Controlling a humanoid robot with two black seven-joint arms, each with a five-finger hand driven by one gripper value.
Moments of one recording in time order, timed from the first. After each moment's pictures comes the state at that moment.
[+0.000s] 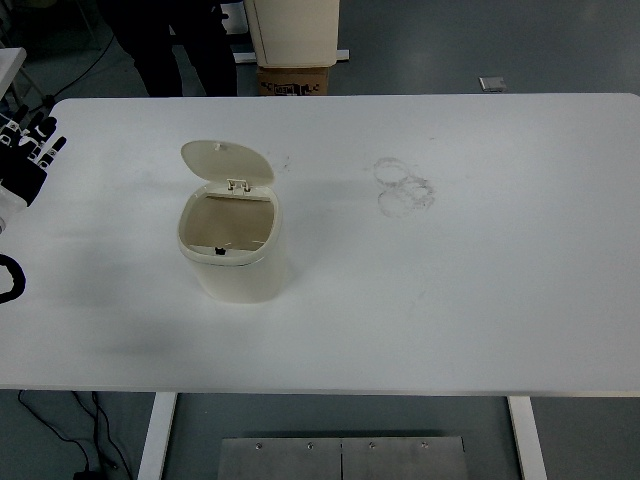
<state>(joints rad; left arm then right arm) -0.80 0.42 -0.66 -0.25 -0.27 -0.52 -0.21 0.03 0.00 0.28 0.13 -0.30 0.08 0.24</state>
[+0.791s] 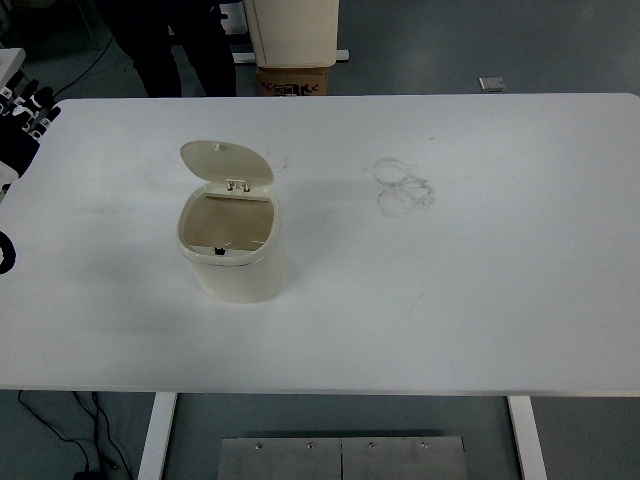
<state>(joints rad) -0.88 0.45 -0.65 -0.26 -0.22 -0.52 -0.21 0.03 0.00 0.28 0.13 -0.30 0.08 0.24</state>
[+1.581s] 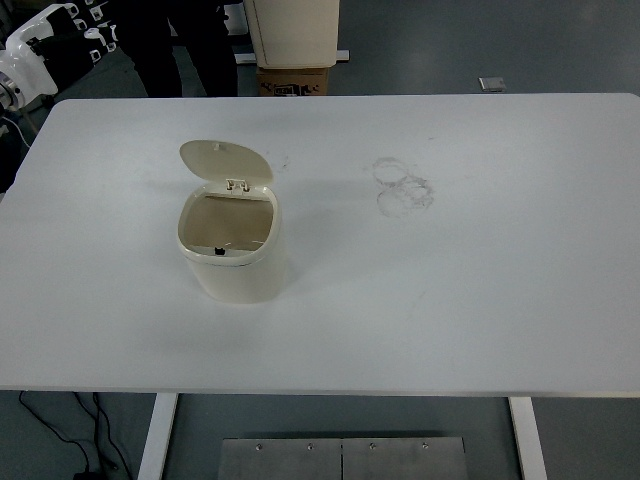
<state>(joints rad) -1.28 0.56 -0.02 -0.58 -0.22 -0.45 -0.20 0.03 0.00 0.28 0.13 -0.30 0.08 0.24</state>
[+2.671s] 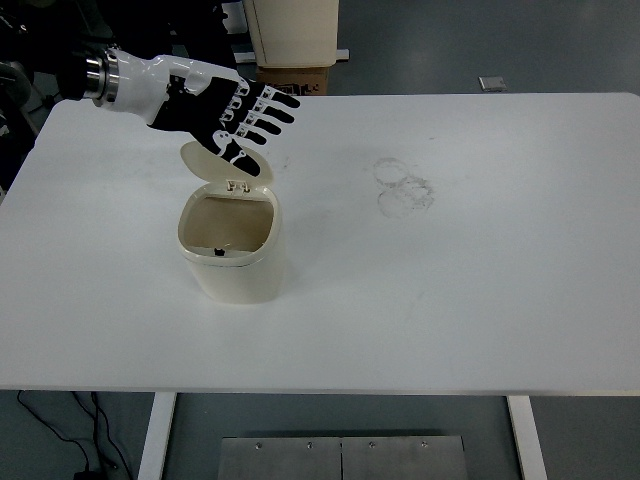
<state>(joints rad) -1.86 0.56 0.66 -1.14 -0.10 -0.61 -0.06 0.03 0.00 0.28 0.13 -0.30 0.08 0.24</state>
